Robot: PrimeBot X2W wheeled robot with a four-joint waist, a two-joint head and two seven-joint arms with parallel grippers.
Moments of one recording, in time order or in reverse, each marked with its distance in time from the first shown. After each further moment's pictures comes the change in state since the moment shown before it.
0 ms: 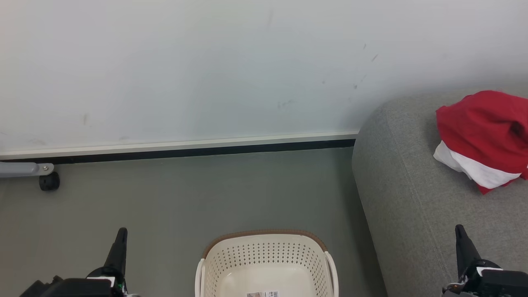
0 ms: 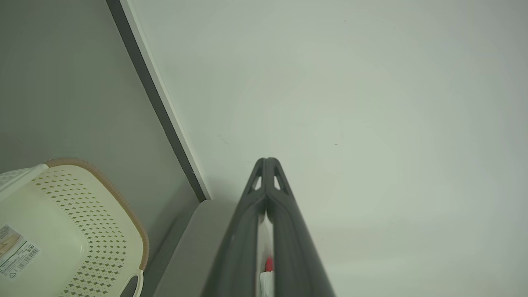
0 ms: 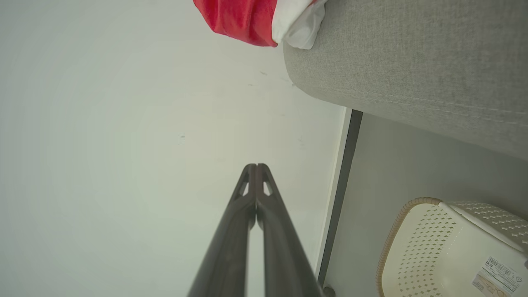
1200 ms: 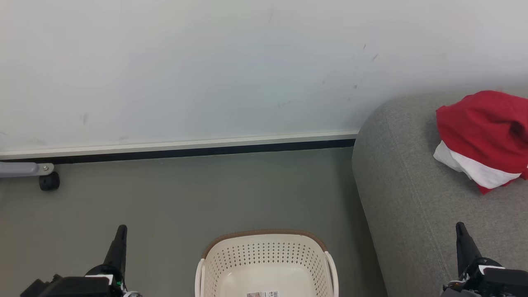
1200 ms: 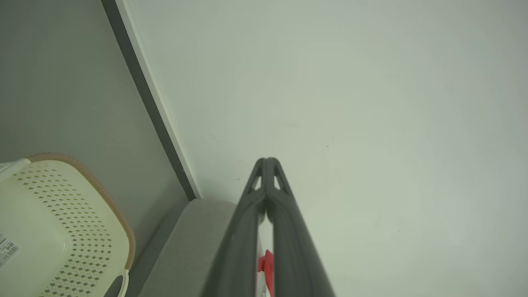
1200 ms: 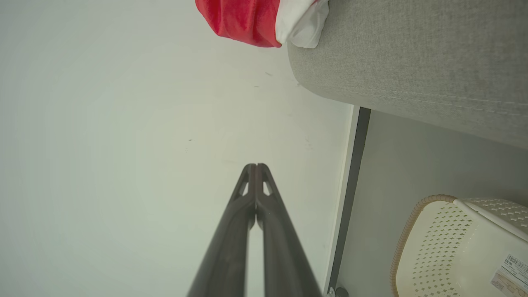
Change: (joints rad) left arm -0.014 -0.005 0.007 0.010 -0.049 -0.008 0.013; right arm -0.012 0.004 -0.011 0.005 0.048 0.011 0.012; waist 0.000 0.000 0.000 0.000
